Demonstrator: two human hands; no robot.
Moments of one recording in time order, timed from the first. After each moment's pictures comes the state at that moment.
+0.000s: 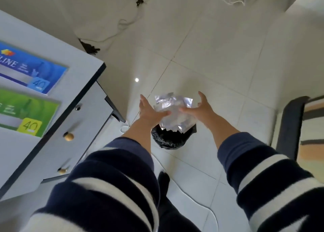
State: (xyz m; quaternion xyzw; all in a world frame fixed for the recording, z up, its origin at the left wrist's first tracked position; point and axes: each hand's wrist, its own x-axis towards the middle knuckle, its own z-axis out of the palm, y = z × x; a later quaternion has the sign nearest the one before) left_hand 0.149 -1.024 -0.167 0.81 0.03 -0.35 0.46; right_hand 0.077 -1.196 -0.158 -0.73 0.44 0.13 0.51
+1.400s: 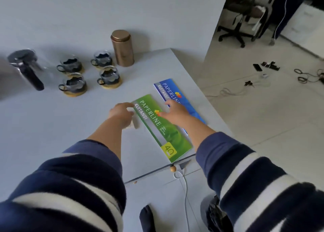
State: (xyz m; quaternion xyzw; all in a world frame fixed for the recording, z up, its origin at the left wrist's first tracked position) left_hand 0.264 -0.612 -0.036 0.90 0.27 -0.08 0.33; right_hand 0.318 -0.799 -0.030 -0.92 -0.08 0.22 0.30
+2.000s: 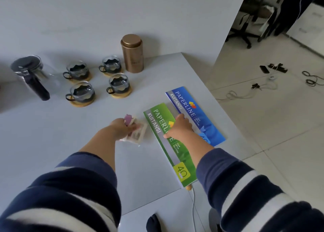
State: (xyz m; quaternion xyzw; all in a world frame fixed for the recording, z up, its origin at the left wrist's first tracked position) left_hand 0.283 -0.539 -0.067 0.85 0.30 -0.23 0.37; right_hand 0.337 -0.743 -0.067 -0.93 0.05 0.27 0.23
